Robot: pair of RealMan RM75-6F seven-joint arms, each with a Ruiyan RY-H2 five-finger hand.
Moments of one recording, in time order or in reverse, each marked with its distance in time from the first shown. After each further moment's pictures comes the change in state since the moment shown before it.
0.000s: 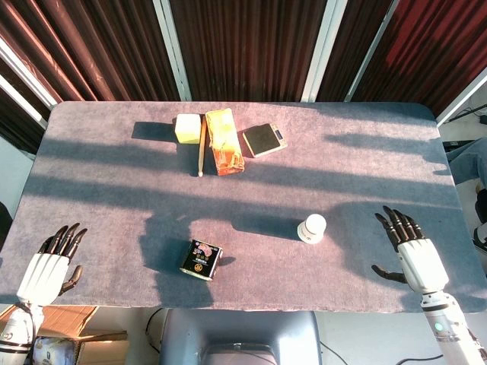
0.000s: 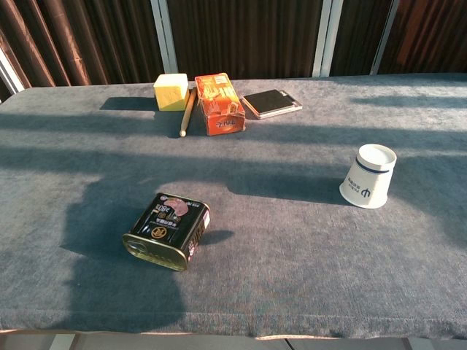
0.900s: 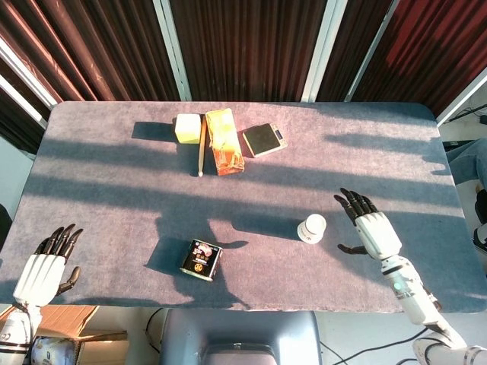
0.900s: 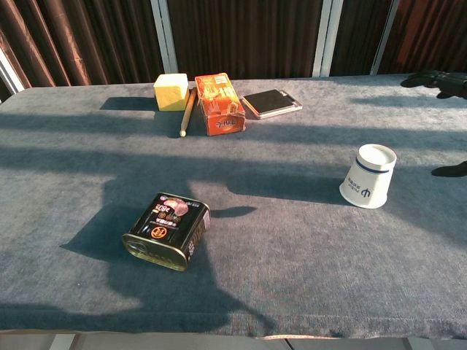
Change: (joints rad) left arm 0.009 0.018 -0.008 -0.041 -0.043 -0.021 0.003; right arm 0.225 -0.164 0.091 0.159 0.071 -0.269 0.048
